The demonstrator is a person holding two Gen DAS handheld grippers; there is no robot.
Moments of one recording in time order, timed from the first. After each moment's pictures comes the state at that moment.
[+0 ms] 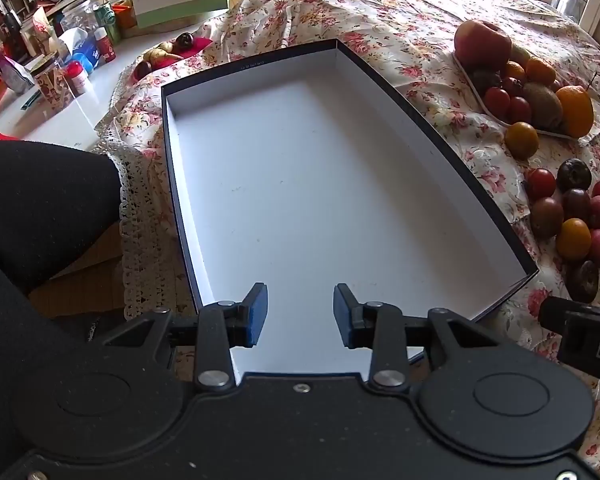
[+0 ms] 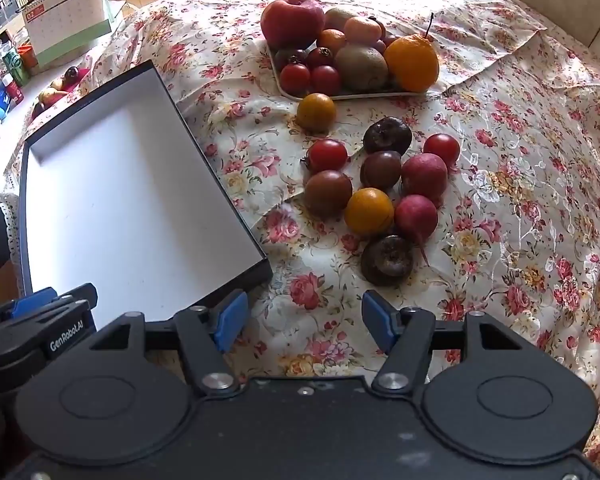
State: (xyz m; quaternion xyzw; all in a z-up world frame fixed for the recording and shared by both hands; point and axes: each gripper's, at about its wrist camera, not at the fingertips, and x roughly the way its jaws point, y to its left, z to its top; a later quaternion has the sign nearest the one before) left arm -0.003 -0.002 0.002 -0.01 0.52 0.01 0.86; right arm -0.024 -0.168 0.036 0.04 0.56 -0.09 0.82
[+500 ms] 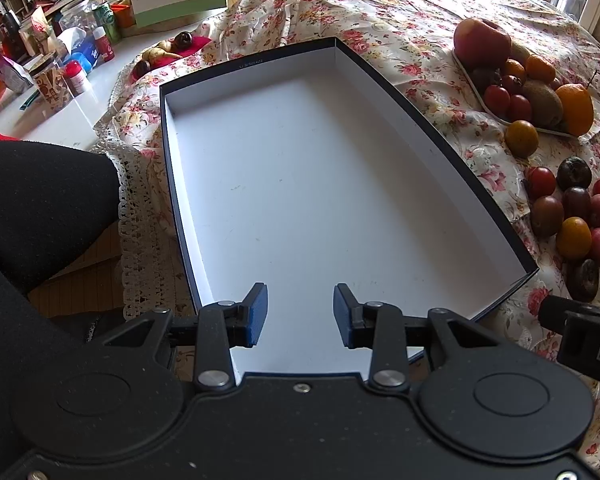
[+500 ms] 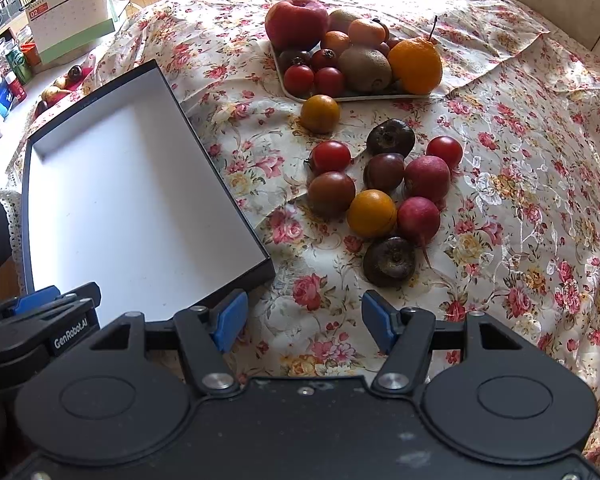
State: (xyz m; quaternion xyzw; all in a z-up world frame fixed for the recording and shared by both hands) left arm 0.000 -0.001 -0.004 0.00 0.52 0.01 0.86; right arm -0.025 -0.168 0.038 0.03 0.56 -0.09 0.83
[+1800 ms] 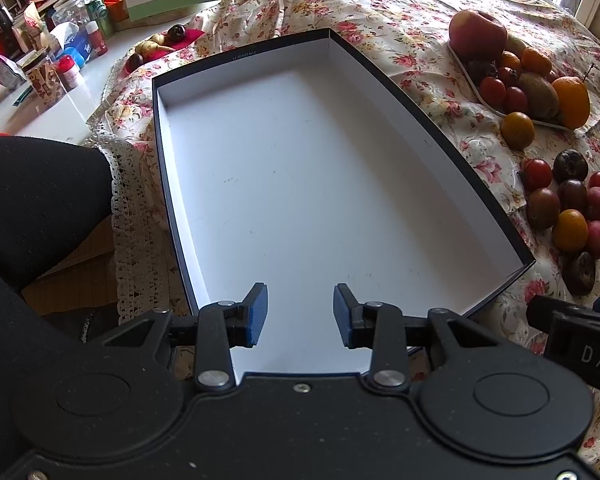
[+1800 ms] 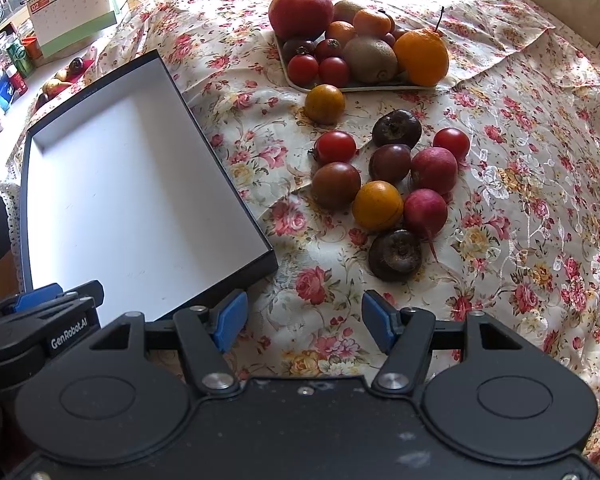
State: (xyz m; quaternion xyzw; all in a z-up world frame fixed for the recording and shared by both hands) left arm 0.001 -0.003 -0.006 -0.01 0.53 0.00 0.85; right arm -0.023 -0.168 0.032 0.04 0.57 -0.08 0.82
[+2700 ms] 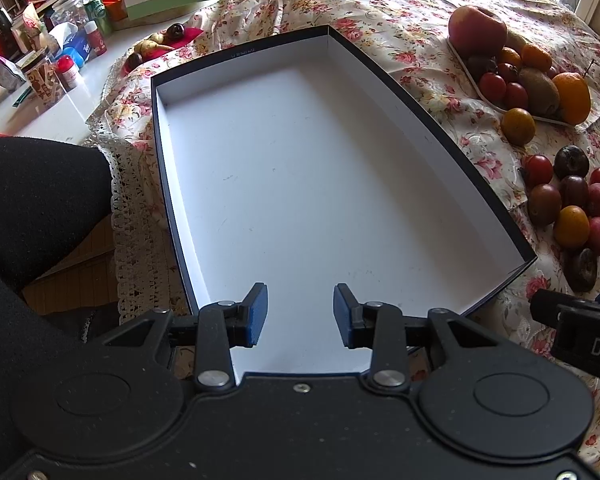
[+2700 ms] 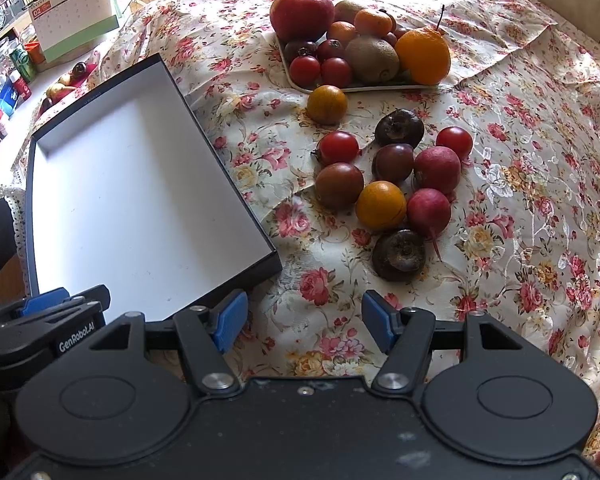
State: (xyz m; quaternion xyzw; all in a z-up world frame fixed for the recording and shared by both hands) left arm 0.000 -0.003 -0.008 0.00 0.53 0.00 0.85; right arm -0.024 -0.171 0.033 0.05 0.56 -0.07 0.82
